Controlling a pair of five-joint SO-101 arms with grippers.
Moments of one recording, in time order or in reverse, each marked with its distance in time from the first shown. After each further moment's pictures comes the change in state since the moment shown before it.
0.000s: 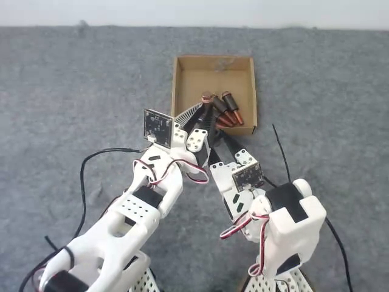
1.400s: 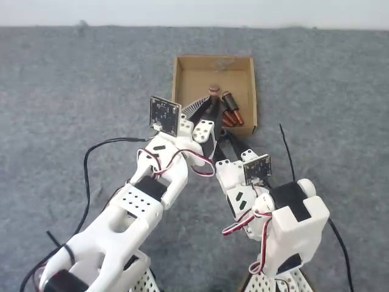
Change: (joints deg) left arm 1.3 0.0 -9.6 10.4 0.2; right arm 2.5 -0.1 0.0 4.3 -7.5
